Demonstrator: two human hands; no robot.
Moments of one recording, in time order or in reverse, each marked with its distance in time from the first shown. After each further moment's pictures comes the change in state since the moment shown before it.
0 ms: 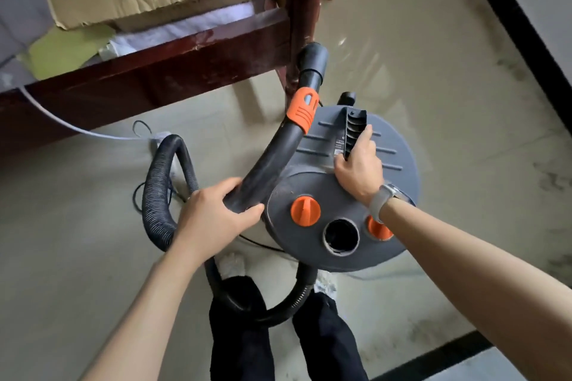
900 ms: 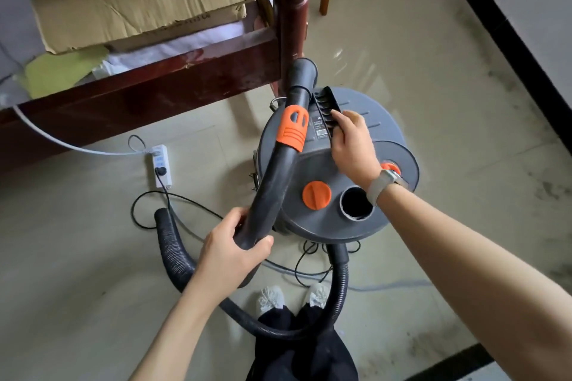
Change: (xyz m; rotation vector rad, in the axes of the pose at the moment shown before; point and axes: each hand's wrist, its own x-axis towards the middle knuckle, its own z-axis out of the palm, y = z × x) left_hand -0.018 0.011 0.042 -0.264 -0.052 0.012; right_hand 0.047 -0.007 -0.030 0.088 0.088 -0.318
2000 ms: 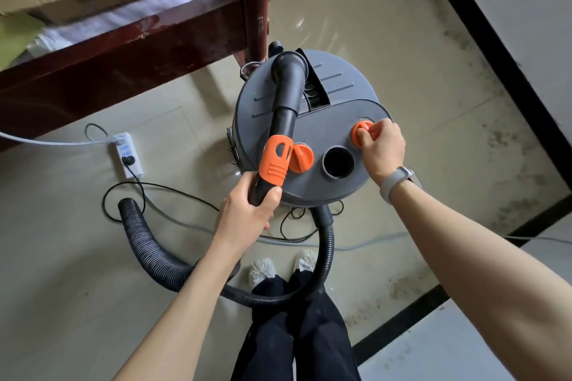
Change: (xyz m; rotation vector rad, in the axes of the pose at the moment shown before) left_hand 0.017 -0.014 0.027 -0.046 -0.118 0.001; right_hand -0.069 0.054 -0.020 -0.015 0.248 0.477
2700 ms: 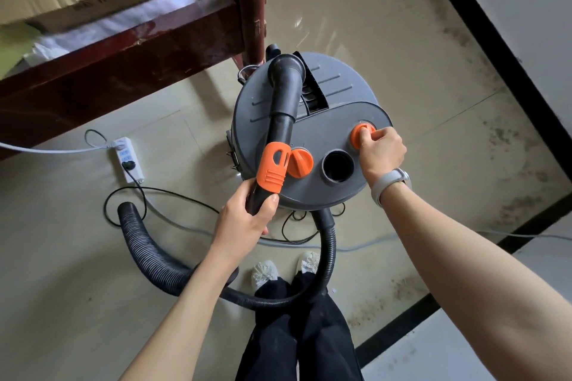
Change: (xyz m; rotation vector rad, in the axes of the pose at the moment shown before) left_hand 0.003 -0.009 -0.001 -0.041 -0.030 0.060; right_hand 0.004 -0.007 0.008 0.069 0.088 0.285
